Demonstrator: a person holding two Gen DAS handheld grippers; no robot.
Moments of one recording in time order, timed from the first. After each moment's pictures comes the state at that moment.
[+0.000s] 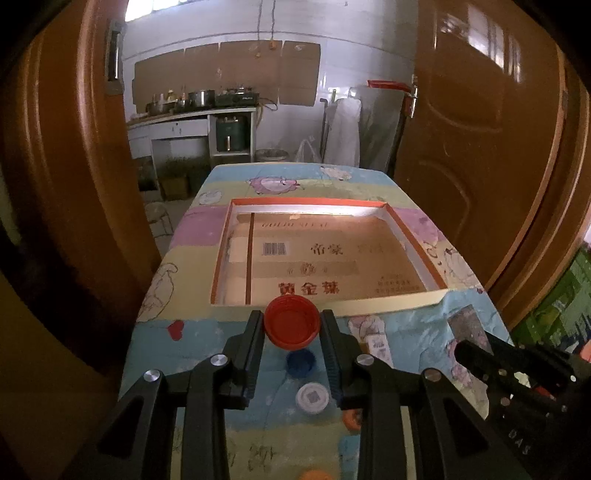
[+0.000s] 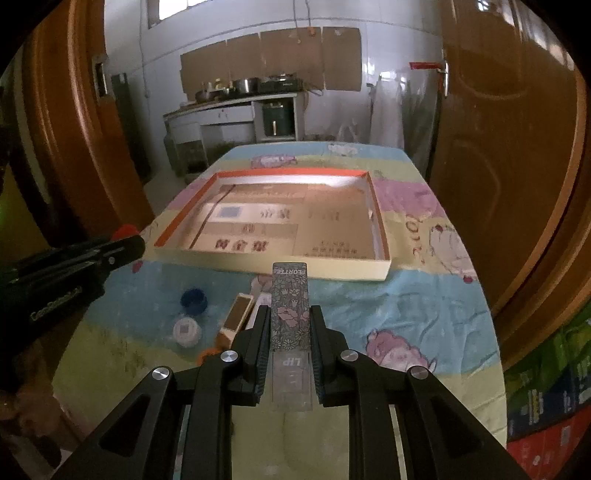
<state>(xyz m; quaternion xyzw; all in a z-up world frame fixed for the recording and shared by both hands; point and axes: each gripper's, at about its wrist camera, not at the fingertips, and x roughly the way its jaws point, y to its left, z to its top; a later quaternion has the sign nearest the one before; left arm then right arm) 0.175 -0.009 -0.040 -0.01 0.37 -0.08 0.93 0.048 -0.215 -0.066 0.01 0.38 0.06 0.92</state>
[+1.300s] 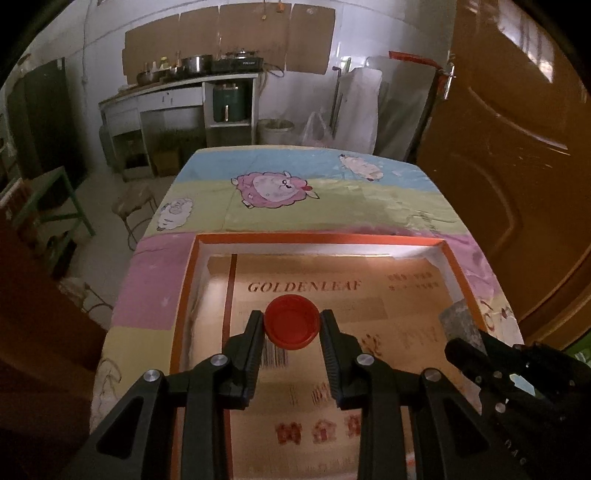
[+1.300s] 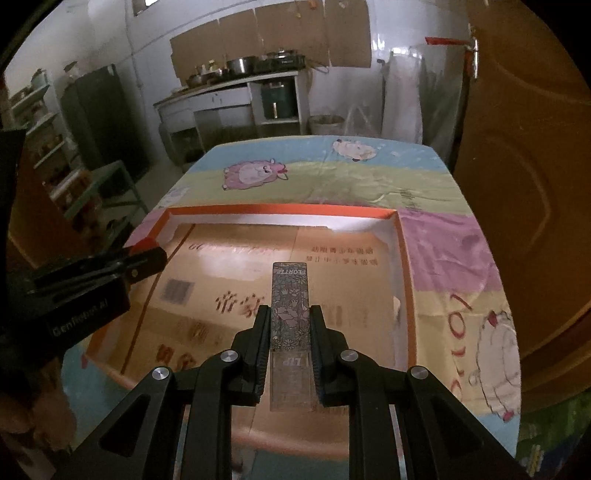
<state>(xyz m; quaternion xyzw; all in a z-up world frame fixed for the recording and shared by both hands) 0.369 -0.030 -0.074 -0.01 0.44 -0.08 0.90 0.253 -0.229 -0.088 0.02 0.43 0.08 0.90</state>
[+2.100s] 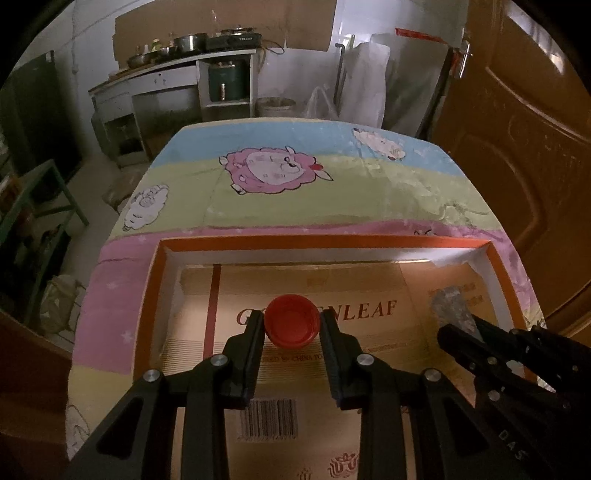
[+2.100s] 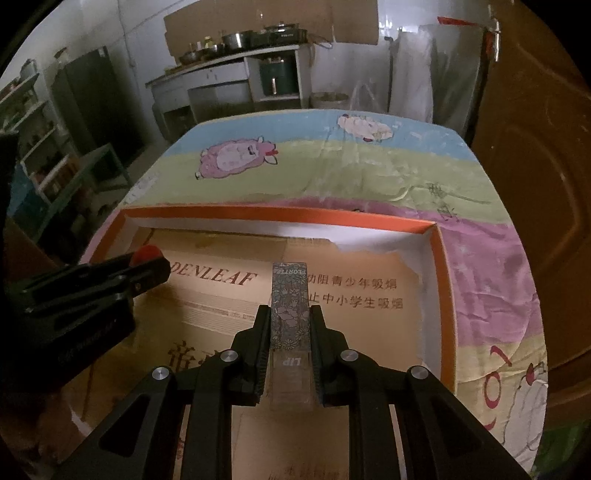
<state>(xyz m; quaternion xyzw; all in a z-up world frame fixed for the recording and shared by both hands) 0.427 -0.037 -0.116 0.00 0.47 -0.07 0.88 0.334 -0.225 -0.131 0.01 0.47 0.08 0.88</state>
